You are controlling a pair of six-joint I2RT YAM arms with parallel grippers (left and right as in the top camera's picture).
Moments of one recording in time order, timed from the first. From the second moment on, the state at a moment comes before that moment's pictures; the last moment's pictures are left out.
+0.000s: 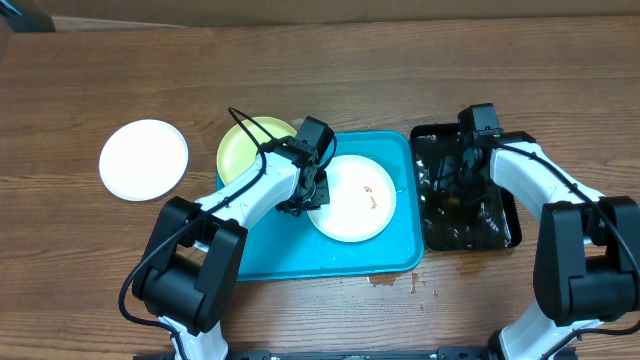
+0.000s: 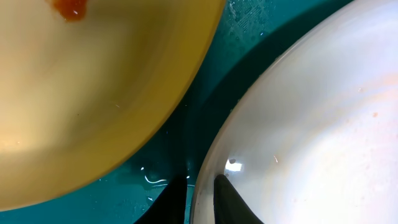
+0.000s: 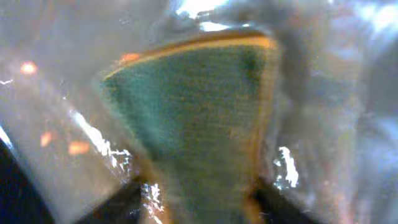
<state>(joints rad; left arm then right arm) -0.48 1.90 1.20 -0.74 0.01 -0.60 0.10 1.84 1.09 -0.67 0.00 0.36</state>
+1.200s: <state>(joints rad) -0.48 1.90 1.20 -0.74 0.01 -0.60 0.10 1.87 1.22 -0.63 0.07 0.35</state>
